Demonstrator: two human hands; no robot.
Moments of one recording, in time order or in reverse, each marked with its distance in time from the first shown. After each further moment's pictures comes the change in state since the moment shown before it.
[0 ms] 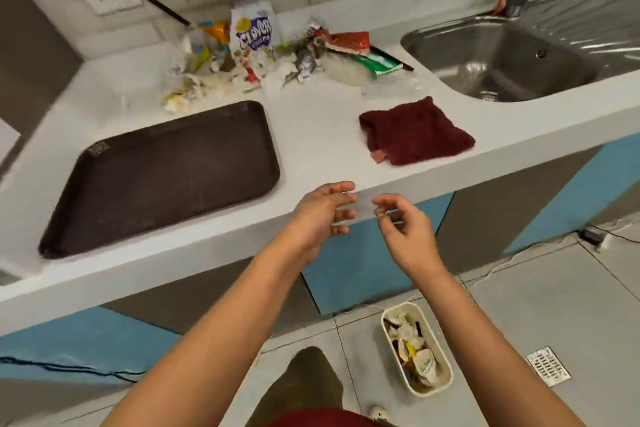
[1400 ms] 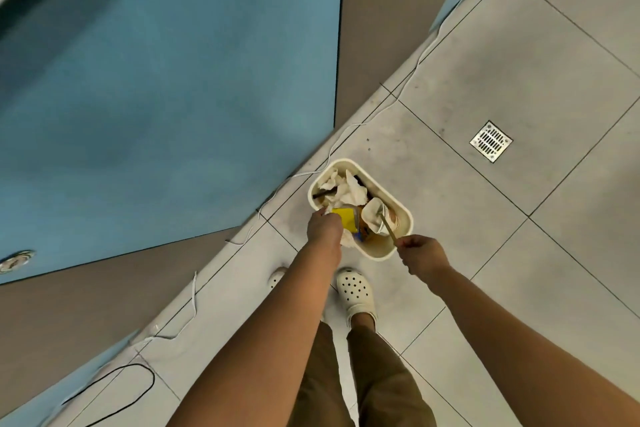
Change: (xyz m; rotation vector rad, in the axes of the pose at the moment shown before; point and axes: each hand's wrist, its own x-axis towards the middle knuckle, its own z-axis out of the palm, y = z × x) left_hand 0.220 -0.451 0.118 0.143 0.094 -0.862; right_hand -0.153 0.451 -0.040 0.013 0.314 1.404
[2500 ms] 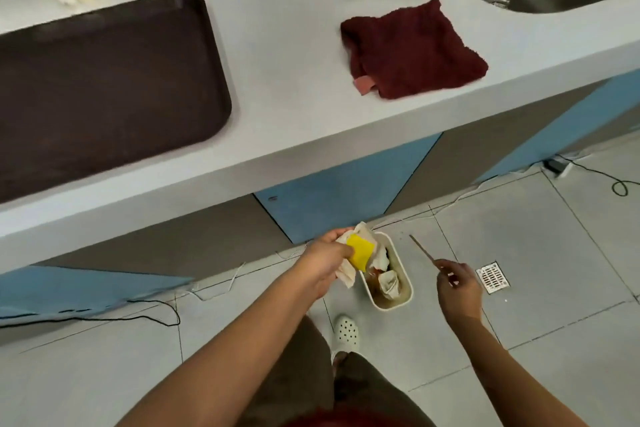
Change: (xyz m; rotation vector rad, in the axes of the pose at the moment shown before) left_hand -0.325 0.046 -0.142 -0.211 -0.172 0.287; right_hand -0.224 -0.096 -0.076 -0.202 0.233 -0.904
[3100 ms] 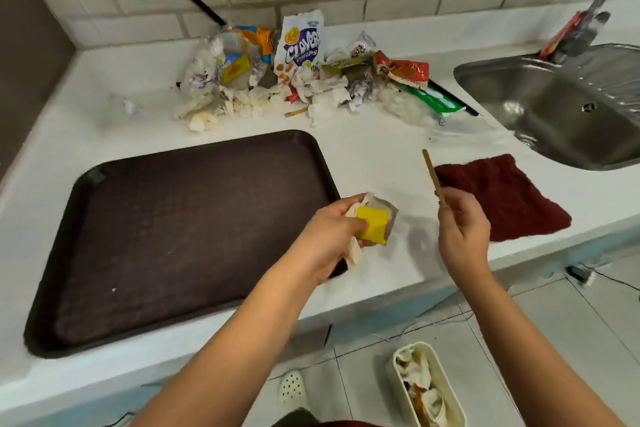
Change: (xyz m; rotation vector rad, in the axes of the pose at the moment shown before) left_hand -0.070 0.225 -0.145 -0.028 -0.186 0.515; right_hand 0.042 -0.355 0.093 0.269 0.105 -0.603
